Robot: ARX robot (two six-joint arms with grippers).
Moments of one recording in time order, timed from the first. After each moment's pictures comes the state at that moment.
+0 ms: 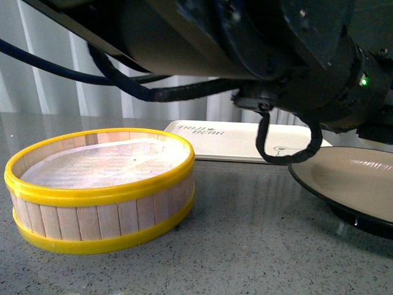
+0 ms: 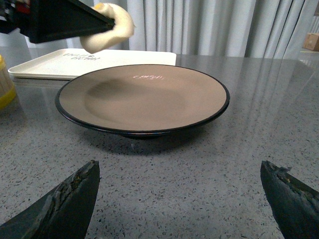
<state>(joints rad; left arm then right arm) -0.75 1.90 1.47 0.24 0.21 0.10 0.00 0.00 0.01 0.00 0.00 -0.01</state>
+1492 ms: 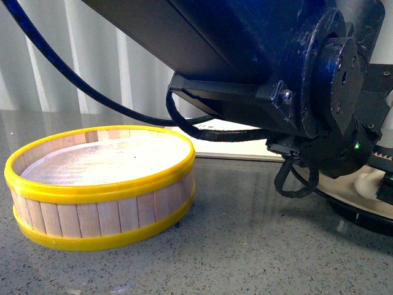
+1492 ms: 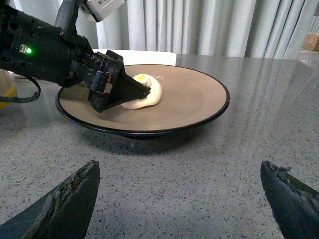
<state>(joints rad) -0.75 2.15 1.72 0.03 0.14 0.16 0.00 0.00 0.01 0.00 0.00 -0.01</state>
